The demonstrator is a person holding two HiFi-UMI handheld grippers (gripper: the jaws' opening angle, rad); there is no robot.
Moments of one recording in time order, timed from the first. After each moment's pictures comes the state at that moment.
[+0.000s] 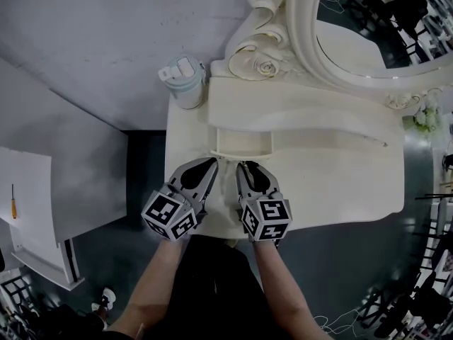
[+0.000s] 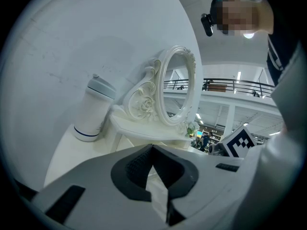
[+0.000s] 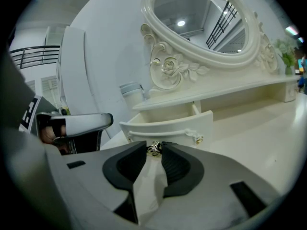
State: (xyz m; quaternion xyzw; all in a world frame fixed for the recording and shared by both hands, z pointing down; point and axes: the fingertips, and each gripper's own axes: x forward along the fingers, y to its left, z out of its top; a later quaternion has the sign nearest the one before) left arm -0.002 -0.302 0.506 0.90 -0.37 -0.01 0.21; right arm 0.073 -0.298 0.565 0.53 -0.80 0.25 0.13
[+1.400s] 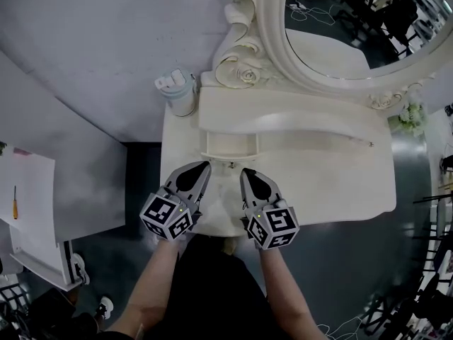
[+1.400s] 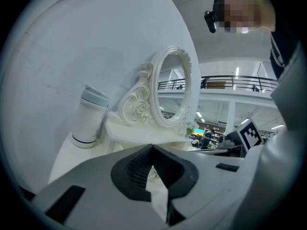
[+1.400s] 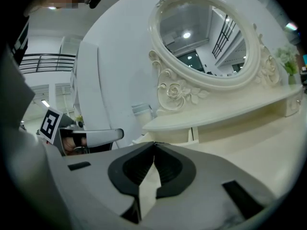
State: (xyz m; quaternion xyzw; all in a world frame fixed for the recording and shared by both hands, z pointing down) left arm 0.009 -0.284 0.483 0.90 -0.39 -0.01 0.19; right arm 0.098 -0.271 0.502 0.50 -0.84 0.20 0.07
